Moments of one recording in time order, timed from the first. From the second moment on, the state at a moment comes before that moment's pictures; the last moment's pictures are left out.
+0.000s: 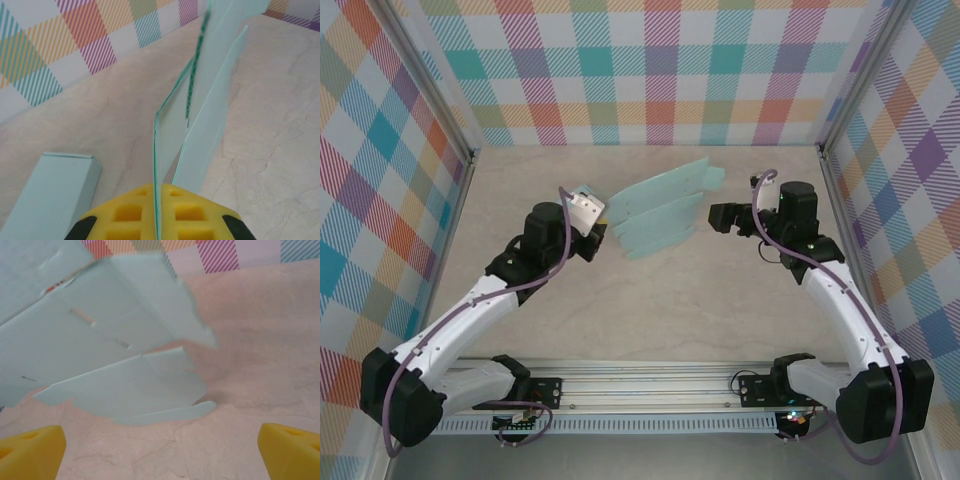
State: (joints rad) left arm -0.53 1.07 0.88 -0.21 0.08 0.20; right arm 0.19 1.10 0.92 -0.30 -0.43 0.25
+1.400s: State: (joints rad) left arm -0.36 1.14 1.26 -0.39 0.31 0.24; right arm 0.20 1.10 0.88 -0.18 -0.85 -0.06
